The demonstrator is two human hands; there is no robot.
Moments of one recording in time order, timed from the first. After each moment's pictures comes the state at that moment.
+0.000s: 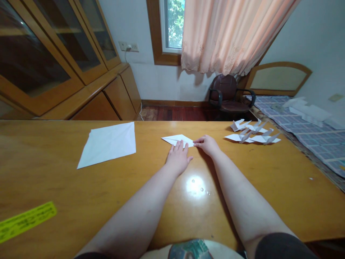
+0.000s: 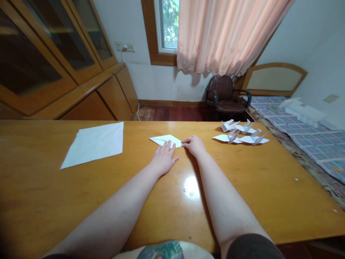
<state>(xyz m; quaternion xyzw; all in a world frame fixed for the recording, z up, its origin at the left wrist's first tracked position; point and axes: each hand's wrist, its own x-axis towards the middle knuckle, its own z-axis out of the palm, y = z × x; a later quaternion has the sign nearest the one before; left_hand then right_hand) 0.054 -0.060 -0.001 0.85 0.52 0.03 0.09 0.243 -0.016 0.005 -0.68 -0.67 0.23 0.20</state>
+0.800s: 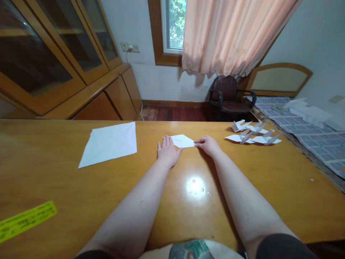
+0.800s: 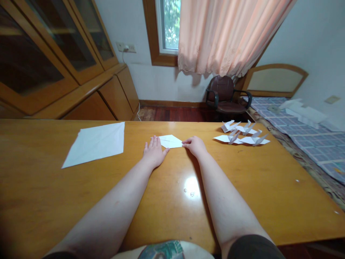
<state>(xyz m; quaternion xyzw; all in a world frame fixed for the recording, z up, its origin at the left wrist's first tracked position) 0.027 -0.035 0.002 0.74 0.67 0.00 0.10 0.242 -0.020 0.010 -0.70 -0.65 0.24 0.19</state>
